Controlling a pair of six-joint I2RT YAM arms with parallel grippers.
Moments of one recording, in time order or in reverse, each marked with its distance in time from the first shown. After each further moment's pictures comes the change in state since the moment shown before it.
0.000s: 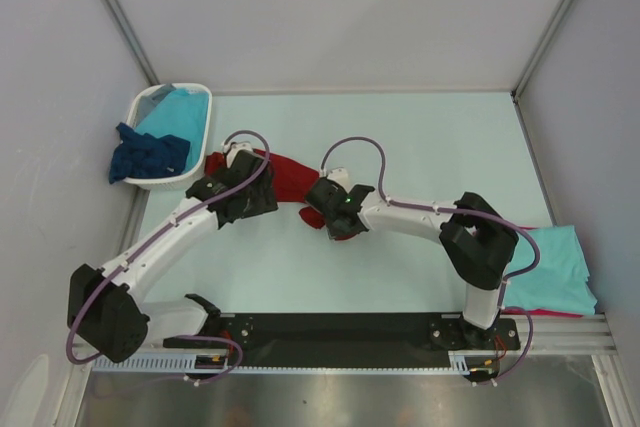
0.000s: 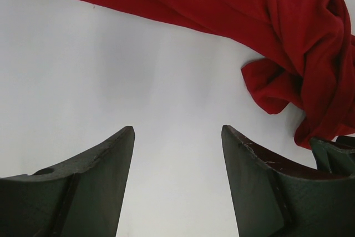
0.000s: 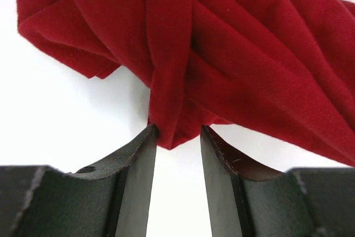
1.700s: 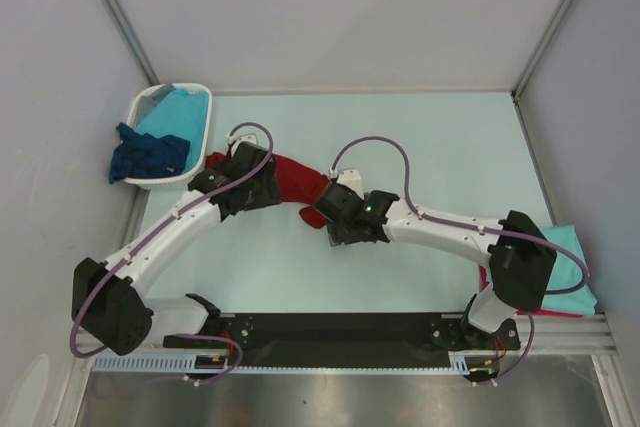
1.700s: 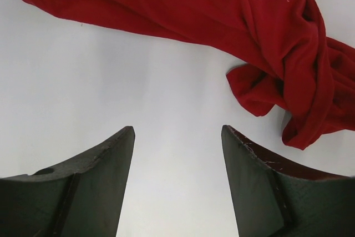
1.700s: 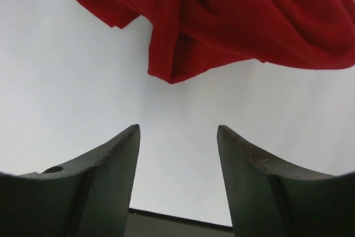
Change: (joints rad) left arm 0.006 0.041 0.063 0.011 0.032 0.051; right arm 0.067 -0.243 -0.053 -0.116 0.016 0.081
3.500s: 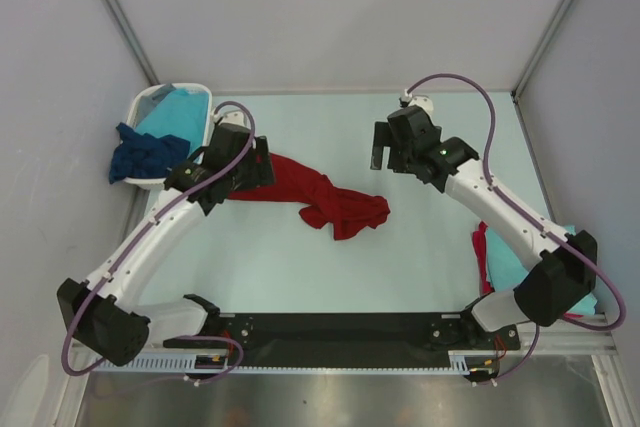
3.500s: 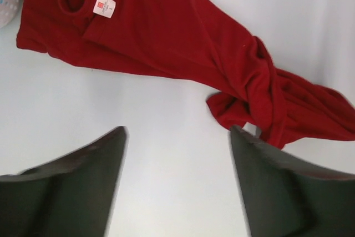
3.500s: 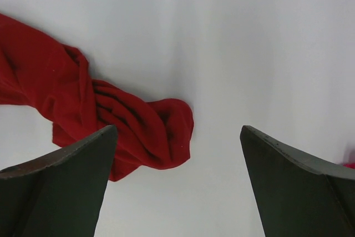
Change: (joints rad) left arm 0.058 -0.060 0.145 -0.022 0.034 0.101; right arm -0.462 -0.158 0.146 0.044 -0.037 -0.233
